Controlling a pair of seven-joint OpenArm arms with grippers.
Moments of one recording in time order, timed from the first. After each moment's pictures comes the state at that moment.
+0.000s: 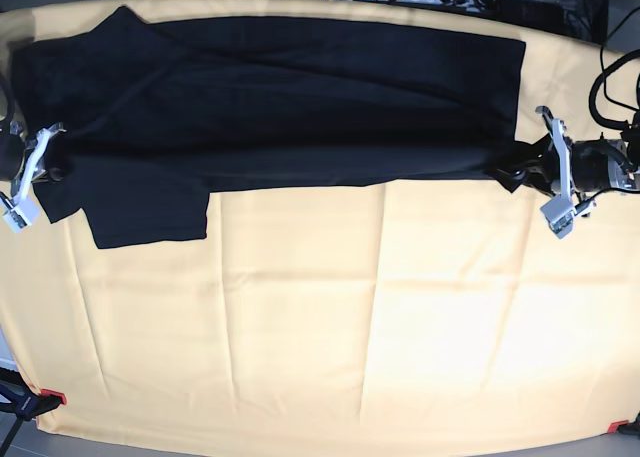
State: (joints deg) left arm 1.5 -56.4 5.1 97.2 -70.7 -46.8 58.8; right arm -9.3 46.8 17.4 91.5 55.7 35.5 -66.9
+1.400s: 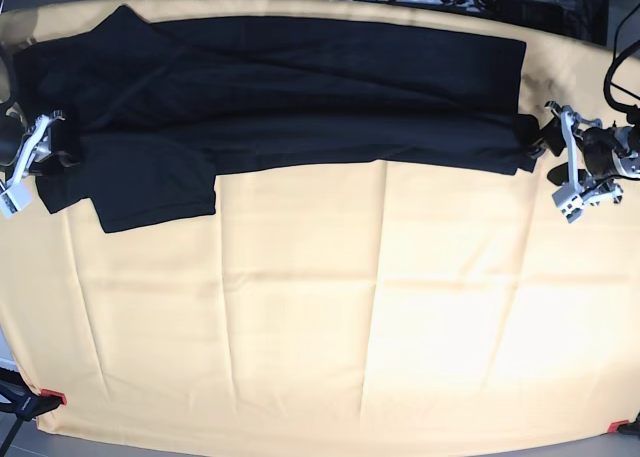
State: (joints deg) left arm 7.7 -60.6 5.1 98.4 -51.8 -35.6 52.2; right arm -13.2 42.2 24.2 91.6 60.2 40.1 -66.1
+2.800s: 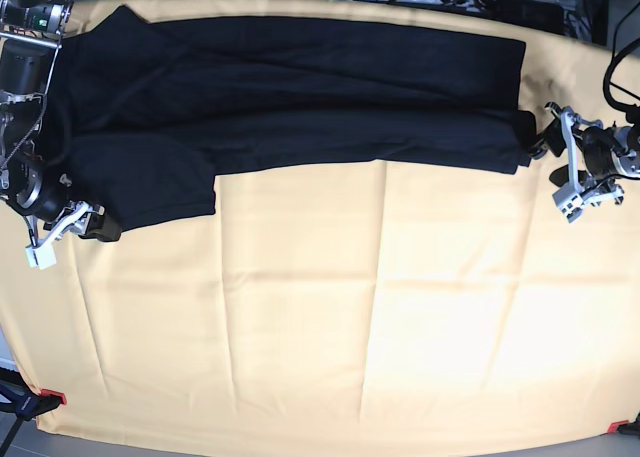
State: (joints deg) left arm 7.7 -60.4 5.1 98.4 -50.9 -35.6 52.1; right arm 12.1 29.3 14.3 58.5 49.5 39.5 -55.9
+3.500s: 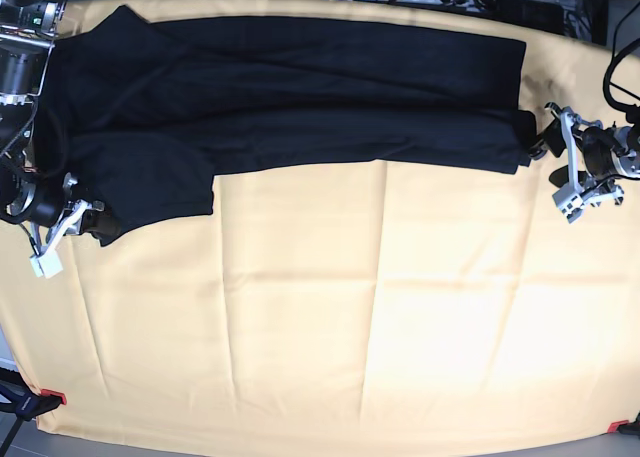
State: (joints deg) left arm 7.7 -60.4 5.1 98.4 -50.9 -35.6 51.9; right arm 11.9 31.6 13.8 69.9 59.3 40.6 -68.3
